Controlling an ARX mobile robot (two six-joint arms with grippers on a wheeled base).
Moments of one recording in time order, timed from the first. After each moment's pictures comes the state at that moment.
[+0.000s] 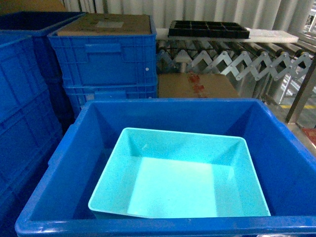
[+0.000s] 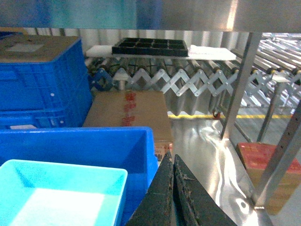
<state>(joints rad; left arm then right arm) -0.11 0.84 0.28 0.55 -0.11 -0.02 -0.01 0.76 0.25 0.50 0.01 0.00</state>
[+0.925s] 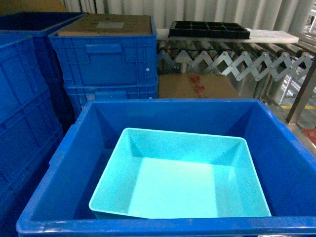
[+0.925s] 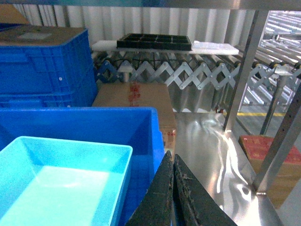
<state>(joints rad) 0.00 0.40 0.02 0.40 0.00 -0.02 0.00 0.35 0.01 0.34 0.00 0.01</state>
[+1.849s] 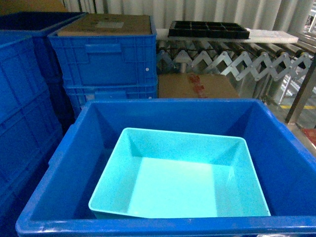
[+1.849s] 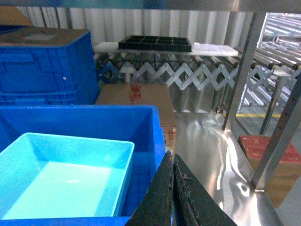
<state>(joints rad) 0.00 0.01 0.02 0.02 0.00 -0.02 0.00 0.01 0.01 -0.01 0.00 0.01</state>
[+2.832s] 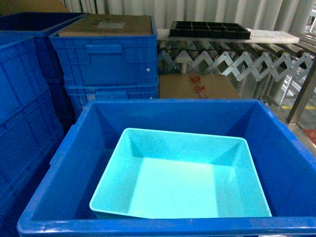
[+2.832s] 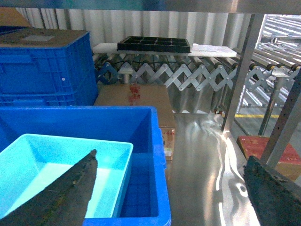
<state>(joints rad) 0.00 0.01 0.02 0.00 0.00 -0.02 0.00 0.00 0.01 0.00 0.00 0.00</state>
